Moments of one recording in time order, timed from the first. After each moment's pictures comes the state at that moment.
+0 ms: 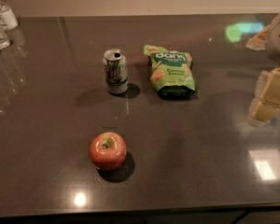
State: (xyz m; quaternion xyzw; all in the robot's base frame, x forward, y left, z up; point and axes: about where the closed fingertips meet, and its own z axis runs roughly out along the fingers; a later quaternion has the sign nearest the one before) arm 0.438 -0.217 0.976 -0.60 0.78 -0.03 0.16
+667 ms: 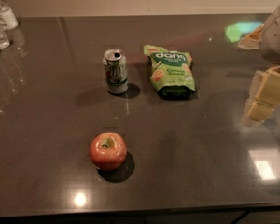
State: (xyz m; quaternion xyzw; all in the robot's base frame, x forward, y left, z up) arm 0.438 -0.200 0.977 -0.62 0.76 -0.02 0.17
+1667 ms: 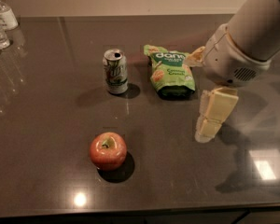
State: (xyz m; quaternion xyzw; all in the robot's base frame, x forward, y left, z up) arm 0.434 -0.111 0.939 -0.70 0.69 0.05 0.19
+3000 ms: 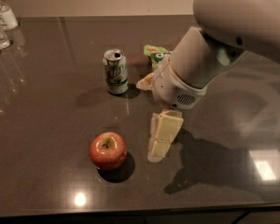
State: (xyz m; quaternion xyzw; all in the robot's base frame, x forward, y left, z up) arm 0.421 -0.014 0.890 -0.73 0.63 0.14 0.20
